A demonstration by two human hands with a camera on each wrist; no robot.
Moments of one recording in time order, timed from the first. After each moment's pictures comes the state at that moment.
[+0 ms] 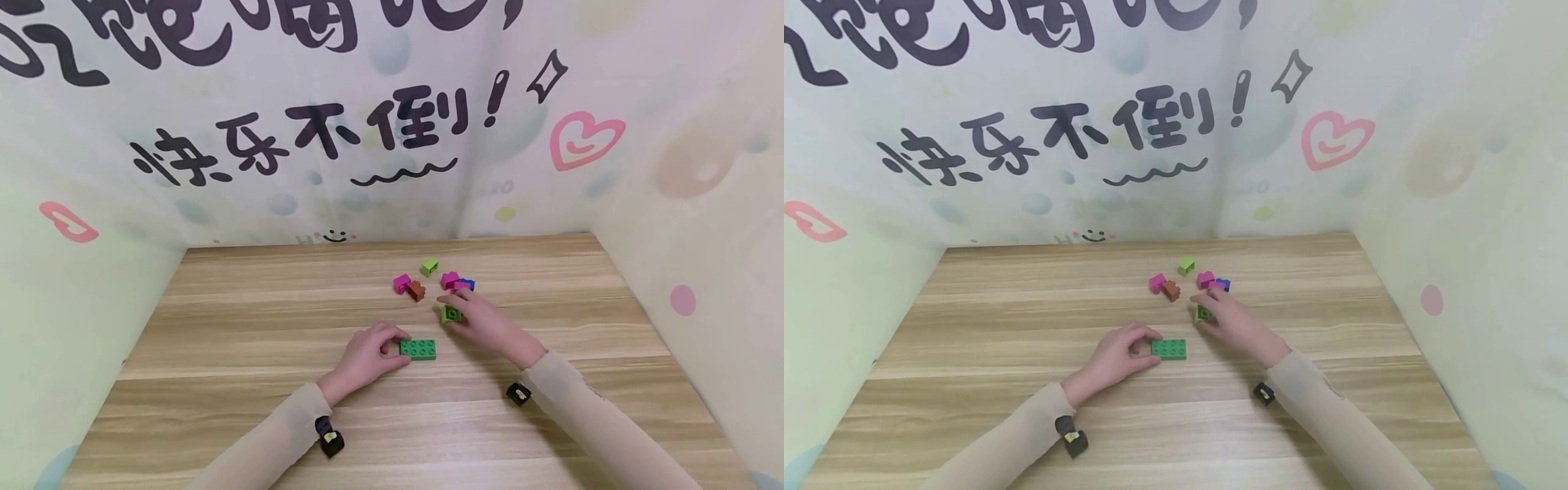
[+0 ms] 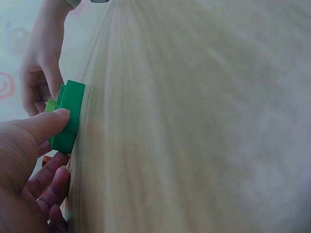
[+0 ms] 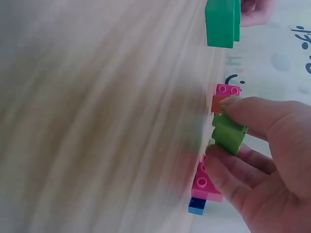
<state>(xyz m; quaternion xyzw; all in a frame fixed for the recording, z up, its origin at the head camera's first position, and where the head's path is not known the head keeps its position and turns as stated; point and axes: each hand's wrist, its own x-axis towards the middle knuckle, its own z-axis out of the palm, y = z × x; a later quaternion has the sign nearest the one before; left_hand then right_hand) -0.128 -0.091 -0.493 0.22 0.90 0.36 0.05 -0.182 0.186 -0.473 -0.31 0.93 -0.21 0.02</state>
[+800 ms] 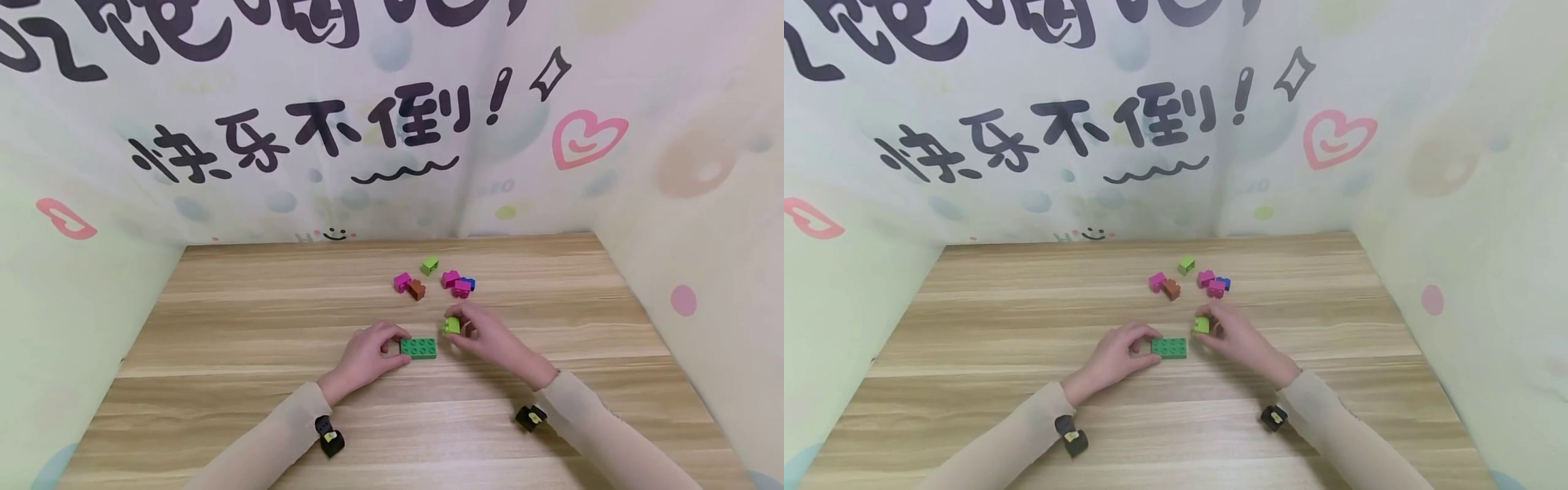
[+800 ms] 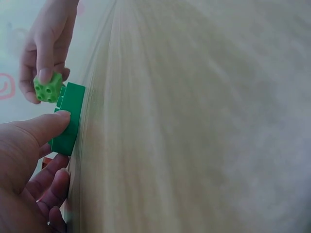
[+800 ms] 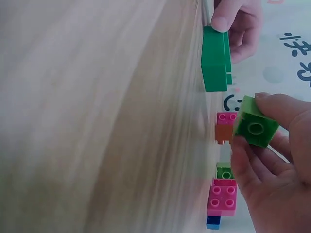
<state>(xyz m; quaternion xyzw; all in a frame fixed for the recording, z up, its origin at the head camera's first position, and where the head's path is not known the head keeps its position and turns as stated) -0.129 -0.092 -0.496 0.22 0.91 0.35 0.06 -0.154 0.188 -0.475 -0.28 0.88 -0.38 0.04</state>
